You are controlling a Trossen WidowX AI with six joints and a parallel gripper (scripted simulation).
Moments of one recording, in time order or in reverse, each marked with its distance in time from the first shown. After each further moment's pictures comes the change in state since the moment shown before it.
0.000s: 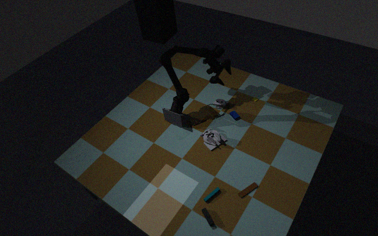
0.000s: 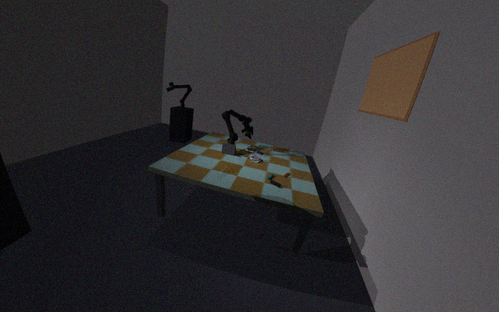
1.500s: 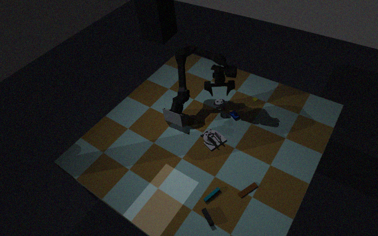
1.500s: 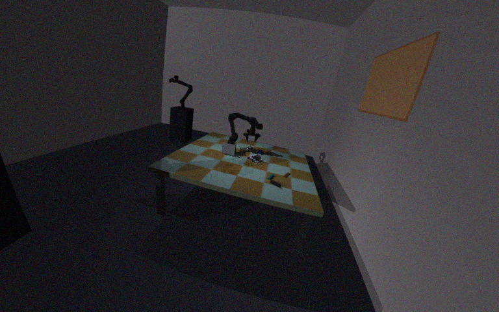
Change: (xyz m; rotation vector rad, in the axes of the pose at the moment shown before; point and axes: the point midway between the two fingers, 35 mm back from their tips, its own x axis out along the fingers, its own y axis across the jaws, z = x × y) arm 0.007 0.122 -0.039 0.866 -0.246 0.556
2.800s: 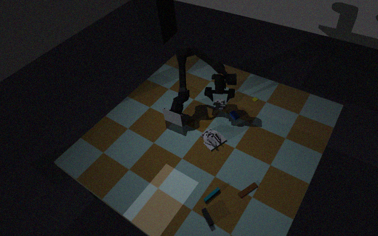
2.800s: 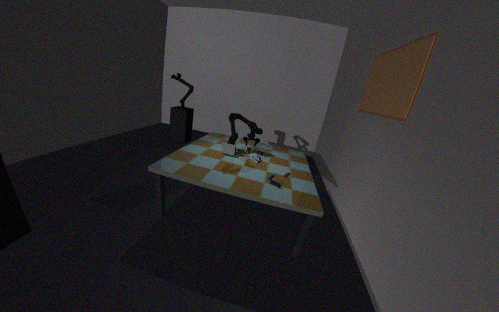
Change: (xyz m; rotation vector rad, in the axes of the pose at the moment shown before) arm 0.052 -0.001 0.000 0.143 -0.085 0.011
